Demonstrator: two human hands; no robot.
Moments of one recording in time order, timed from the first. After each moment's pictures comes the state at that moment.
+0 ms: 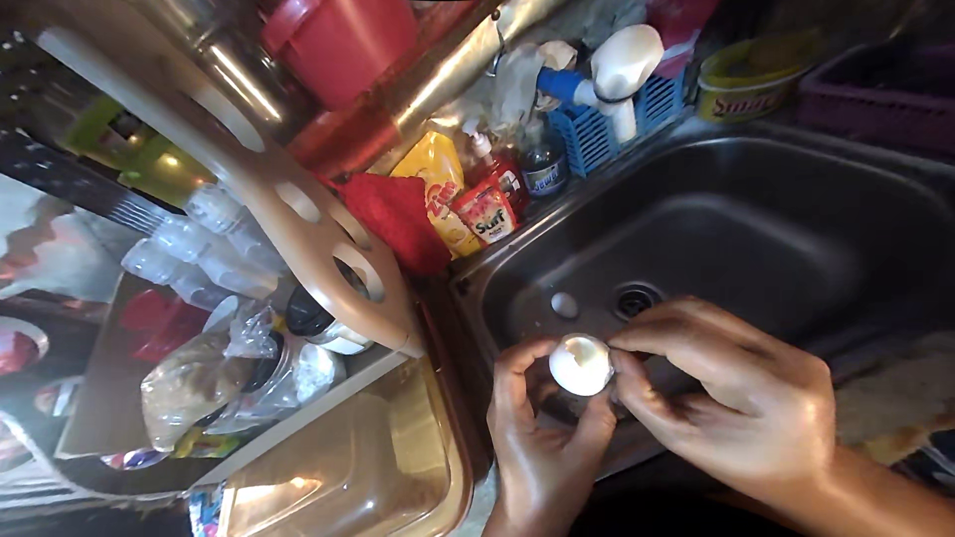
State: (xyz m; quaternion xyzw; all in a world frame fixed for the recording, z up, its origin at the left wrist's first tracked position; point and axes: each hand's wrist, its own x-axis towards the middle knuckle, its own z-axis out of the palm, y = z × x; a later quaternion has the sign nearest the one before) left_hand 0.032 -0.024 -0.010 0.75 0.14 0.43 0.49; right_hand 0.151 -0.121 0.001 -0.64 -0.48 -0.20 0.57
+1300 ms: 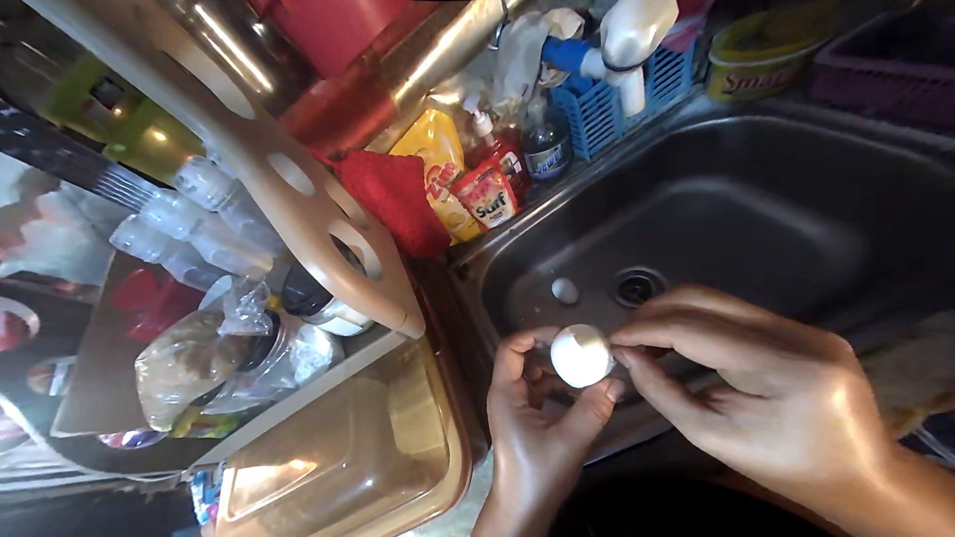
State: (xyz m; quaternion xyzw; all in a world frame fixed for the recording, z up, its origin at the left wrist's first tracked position) left_hand 0.020 -0.024 -0.007 0.68 0.14 0.35 0.63; right_hand 0.148 -0.136 0.006 -0.66 -0.50 -0.12 0.55
